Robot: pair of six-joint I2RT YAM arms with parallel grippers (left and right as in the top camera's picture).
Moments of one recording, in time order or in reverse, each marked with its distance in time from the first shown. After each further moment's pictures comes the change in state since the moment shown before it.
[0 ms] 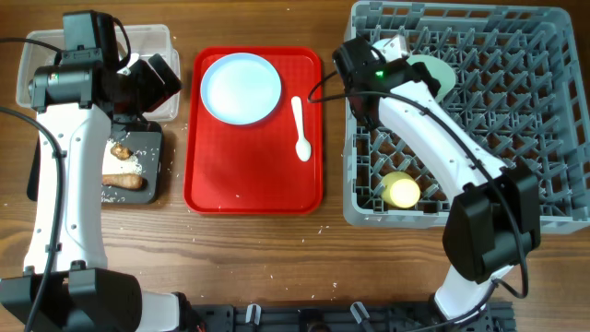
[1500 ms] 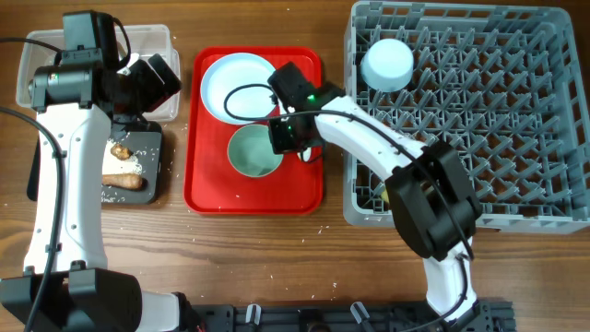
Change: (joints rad) left arm 0.000 0.000 0.000 0.000 -0.003 0.000; right arm 0.187 0.221 0.063 0.248 -1.313 0.445
